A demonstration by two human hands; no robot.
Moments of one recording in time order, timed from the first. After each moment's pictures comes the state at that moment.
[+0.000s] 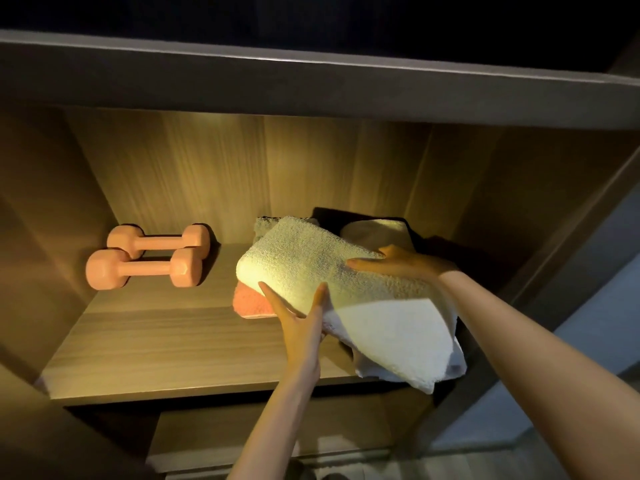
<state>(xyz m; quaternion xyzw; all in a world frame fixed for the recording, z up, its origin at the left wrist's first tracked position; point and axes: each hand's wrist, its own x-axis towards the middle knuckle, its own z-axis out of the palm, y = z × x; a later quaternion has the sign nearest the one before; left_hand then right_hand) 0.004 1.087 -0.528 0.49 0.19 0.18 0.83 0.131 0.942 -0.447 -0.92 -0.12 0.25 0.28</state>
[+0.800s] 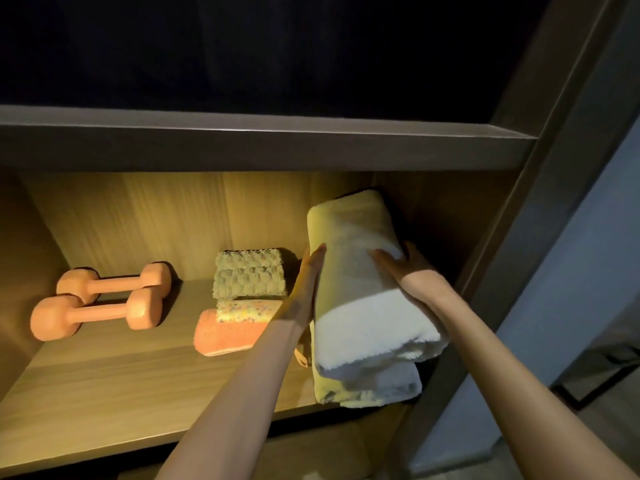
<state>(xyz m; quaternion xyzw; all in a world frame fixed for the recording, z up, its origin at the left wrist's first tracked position) 0.108 1.062 -0.475 0.53 -0.02 -0.08 0.84 0.116 0.862 -0.421 -0.90 0.00 0.04 0.44</state>
